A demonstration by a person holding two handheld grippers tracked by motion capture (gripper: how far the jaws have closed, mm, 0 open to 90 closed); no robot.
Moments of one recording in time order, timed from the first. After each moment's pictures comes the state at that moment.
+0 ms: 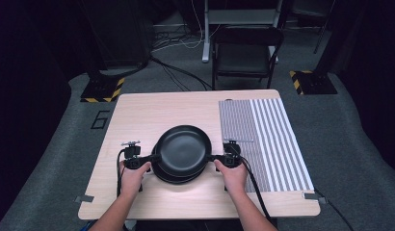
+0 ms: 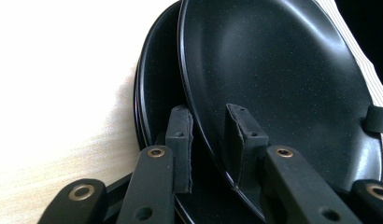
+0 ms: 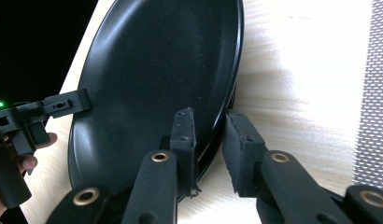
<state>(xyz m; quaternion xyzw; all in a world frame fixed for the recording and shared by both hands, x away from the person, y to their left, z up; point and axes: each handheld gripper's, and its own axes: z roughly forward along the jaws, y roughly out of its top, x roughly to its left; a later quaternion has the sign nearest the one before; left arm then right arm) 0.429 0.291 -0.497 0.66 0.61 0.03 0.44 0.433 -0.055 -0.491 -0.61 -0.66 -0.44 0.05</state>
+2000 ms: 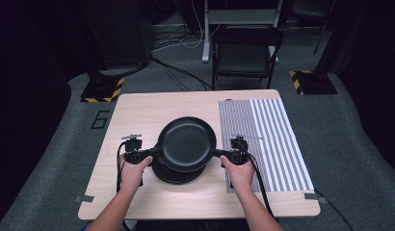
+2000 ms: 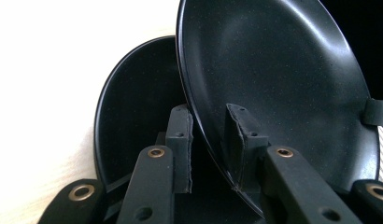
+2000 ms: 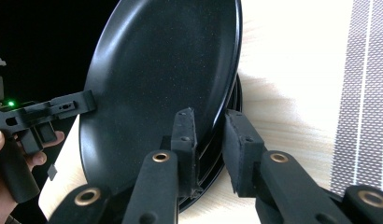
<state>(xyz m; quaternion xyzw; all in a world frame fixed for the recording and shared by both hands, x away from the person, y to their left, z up) 0.432 0.279 -0.462 0.68 0.57 0.04 0.46 0.426 -0.074 -0.460 -0.59 -0.65 -0.48 0.03</state>
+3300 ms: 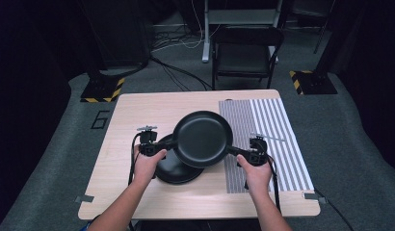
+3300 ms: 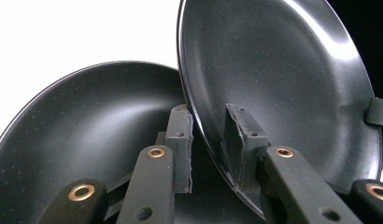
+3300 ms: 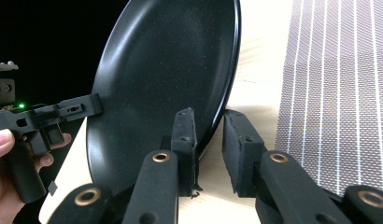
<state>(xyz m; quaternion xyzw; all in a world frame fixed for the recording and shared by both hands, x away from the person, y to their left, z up) 0.447 0.234 -0.441 0.70 0.53 0.03 0.47 0.408 -0.120 -0.438 -0.61 -0.62 -0.50 0.00</state>
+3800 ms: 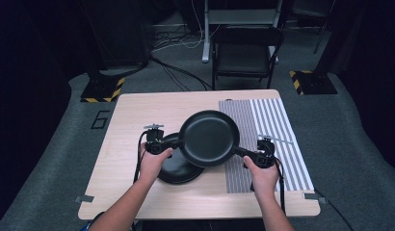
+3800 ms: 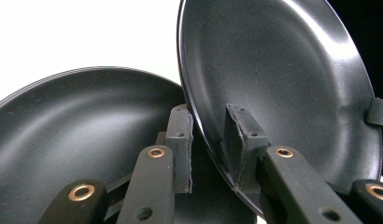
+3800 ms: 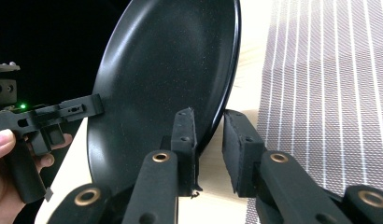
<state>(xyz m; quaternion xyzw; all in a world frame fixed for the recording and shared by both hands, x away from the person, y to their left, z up) 0.453 0.212 -0.439 0.71 0.52 0.01 0.48 0.398 -0.138 -0.435 -0.62 -0.61 -0.50 -0.02</state>
